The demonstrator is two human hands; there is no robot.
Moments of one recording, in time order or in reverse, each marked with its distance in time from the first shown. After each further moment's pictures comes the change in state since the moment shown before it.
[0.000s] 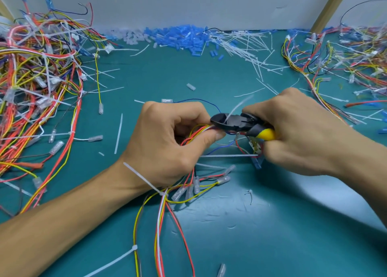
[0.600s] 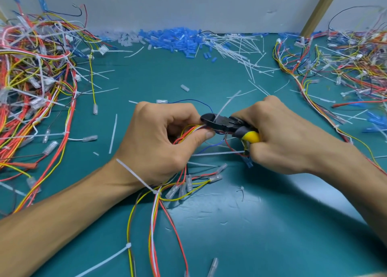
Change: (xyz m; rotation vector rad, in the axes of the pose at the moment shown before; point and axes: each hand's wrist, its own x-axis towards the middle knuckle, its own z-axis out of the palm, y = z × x) left_hand -0.002 0.002 -0.001 0.019 -0.002 -0.007; right_hand 0.000 -0.001 0.014 0.222 -0.013 0.017
